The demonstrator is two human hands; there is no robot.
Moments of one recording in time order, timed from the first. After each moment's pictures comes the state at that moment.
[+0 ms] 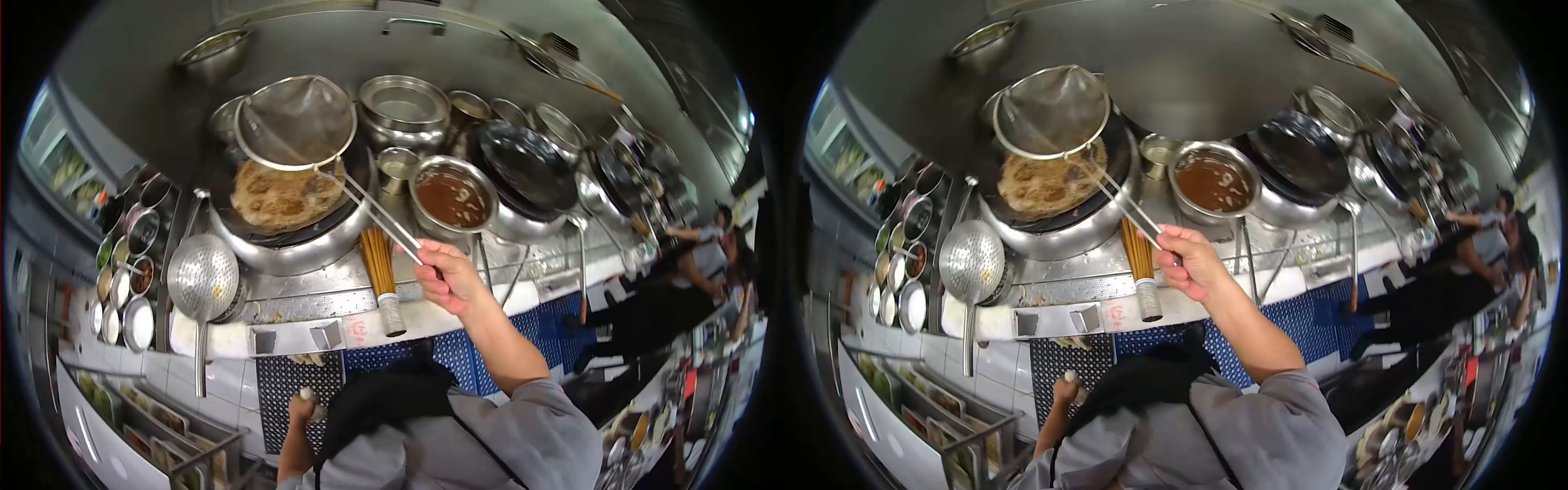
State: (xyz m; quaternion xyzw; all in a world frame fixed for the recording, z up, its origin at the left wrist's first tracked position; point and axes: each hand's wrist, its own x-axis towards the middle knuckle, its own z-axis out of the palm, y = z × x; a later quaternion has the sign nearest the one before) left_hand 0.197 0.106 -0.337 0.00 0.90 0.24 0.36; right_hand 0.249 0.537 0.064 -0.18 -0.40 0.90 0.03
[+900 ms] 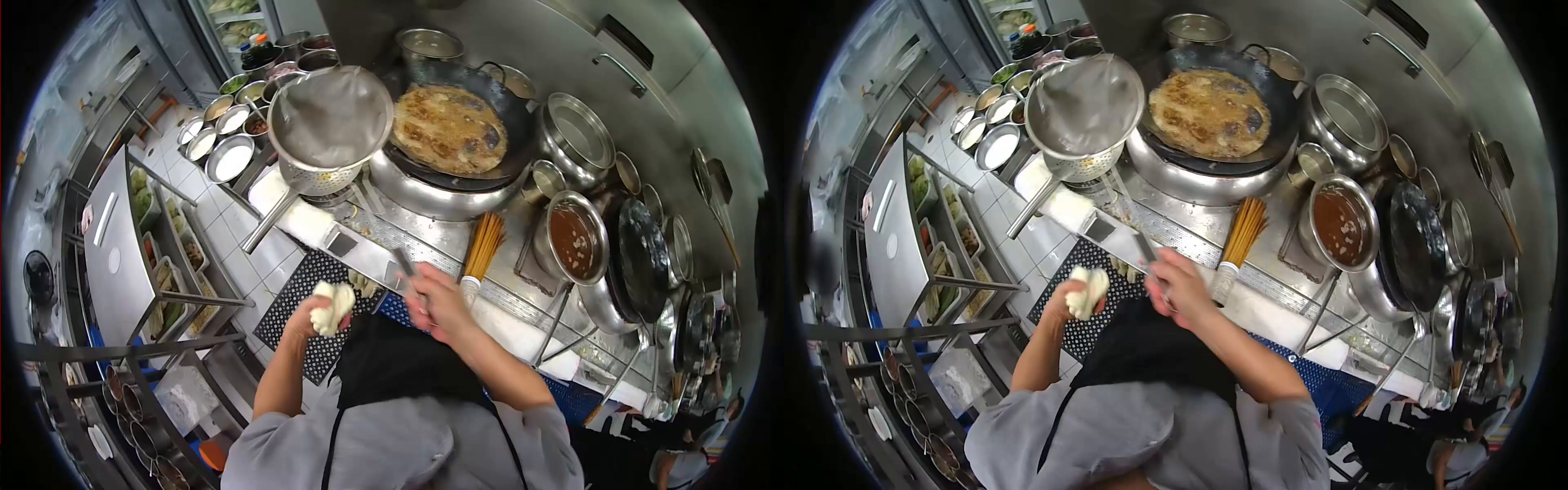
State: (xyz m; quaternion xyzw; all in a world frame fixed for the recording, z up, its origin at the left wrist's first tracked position) left_hand 0.193 0.117 -0.179 -0.12 0.33 0.84 0.42; right_hand 0.213 0.410 0.011 -0.13 -0.45 0.85 -0.25
